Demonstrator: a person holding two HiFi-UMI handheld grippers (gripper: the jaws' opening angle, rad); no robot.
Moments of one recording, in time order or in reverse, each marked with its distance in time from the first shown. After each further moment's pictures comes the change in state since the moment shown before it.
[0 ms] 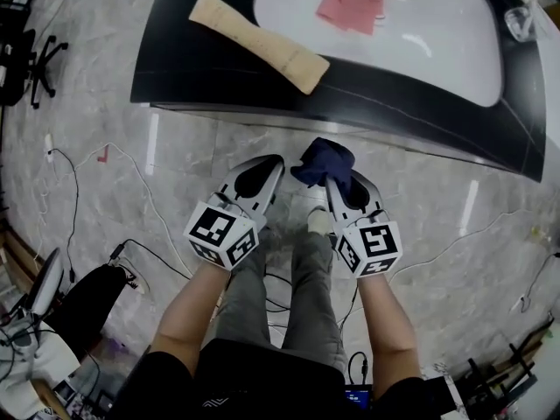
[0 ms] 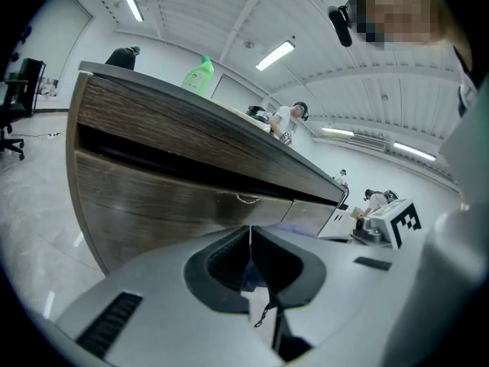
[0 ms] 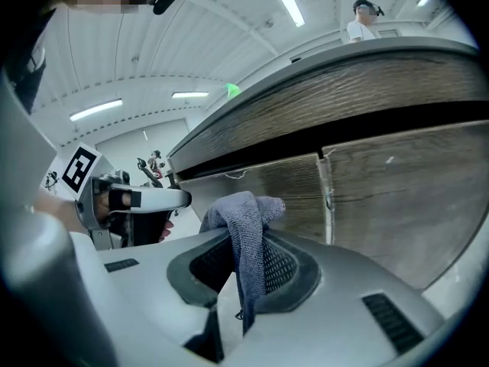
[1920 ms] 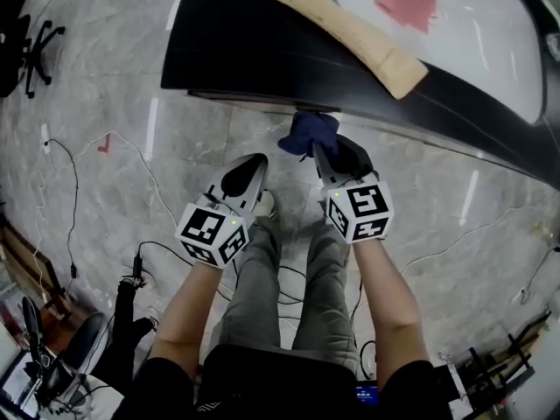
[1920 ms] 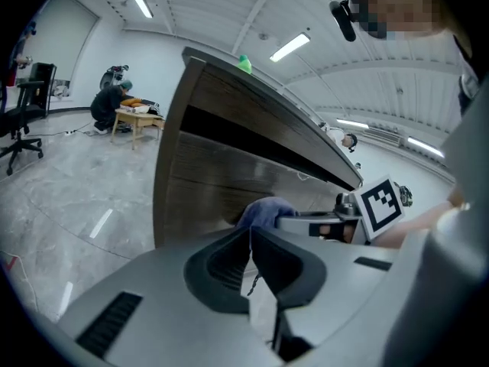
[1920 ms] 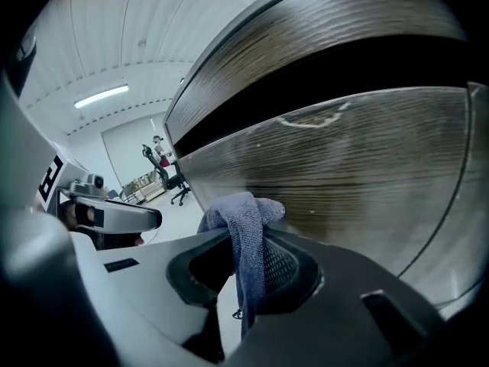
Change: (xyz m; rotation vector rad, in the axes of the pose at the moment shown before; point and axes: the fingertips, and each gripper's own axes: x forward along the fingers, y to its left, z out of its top) left arm -0.063 0.114 -0.040 -0.029 0.078 0.089; right arm 0.129 0.064 -0.016 -0.058 0.068 0.048
